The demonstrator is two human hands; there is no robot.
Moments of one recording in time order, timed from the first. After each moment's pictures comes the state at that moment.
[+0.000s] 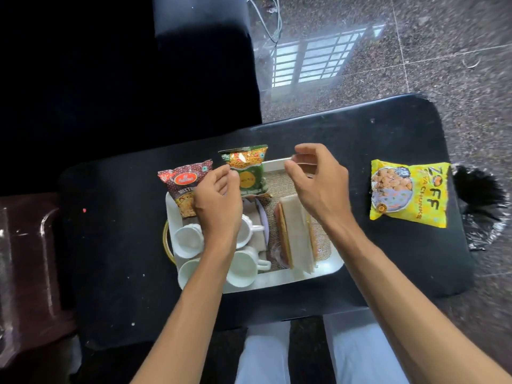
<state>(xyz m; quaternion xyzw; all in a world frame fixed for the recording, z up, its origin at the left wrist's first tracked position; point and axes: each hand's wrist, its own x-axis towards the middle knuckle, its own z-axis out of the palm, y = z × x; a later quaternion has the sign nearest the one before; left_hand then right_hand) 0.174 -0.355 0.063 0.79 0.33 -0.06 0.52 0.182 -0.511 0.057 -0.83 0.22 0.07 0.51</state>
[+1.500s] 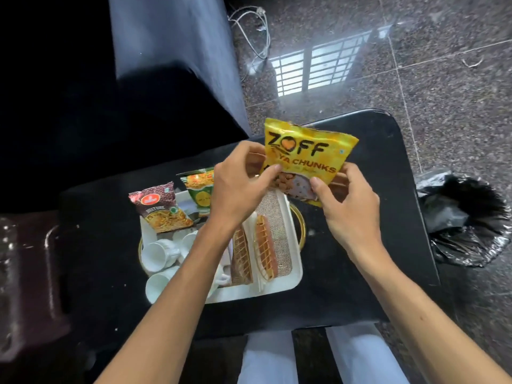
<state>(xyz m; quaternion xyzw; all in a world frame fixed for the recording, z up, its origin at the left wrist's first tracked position) 0.222 -0.479 0.083 0.91 0.03 -0.11 0.40 0.160 -0.651 0.062 -0.80 0.25 0.04 0.55</state>
